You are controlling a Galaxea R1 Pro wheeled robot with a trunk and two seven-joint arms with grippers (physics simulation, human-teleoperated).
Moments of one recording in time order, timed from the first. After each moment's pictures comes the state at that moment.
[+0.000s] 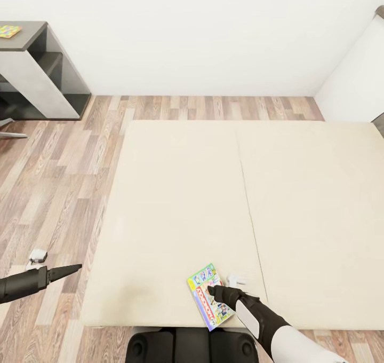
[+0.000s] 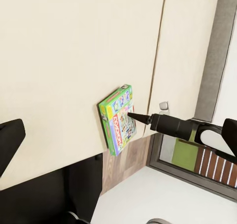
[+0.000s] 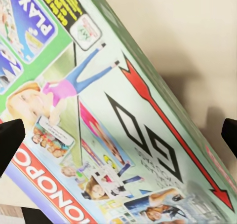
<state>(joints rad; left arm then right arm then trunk) -0.39 0.44 0.52 -1.11 -0.08 0.89 -1.56 -0.64 0.07 0.42 -0.35 -0.61 0.14 0.02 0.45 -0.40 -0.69</state>
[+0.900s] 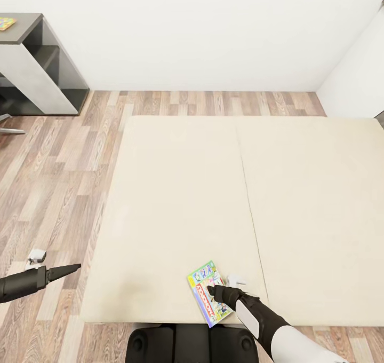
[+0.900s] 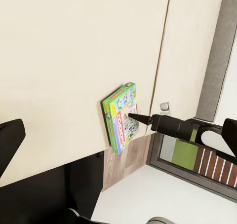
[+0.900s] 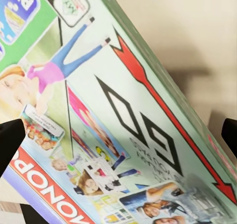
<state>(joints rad) -0.39 0.44 0.52 -1.11 -0.08 0.89 -1.56 -0.64 0.07 0.42 -0.35 -0.61 0.14 0.02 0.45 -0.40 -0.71</state>
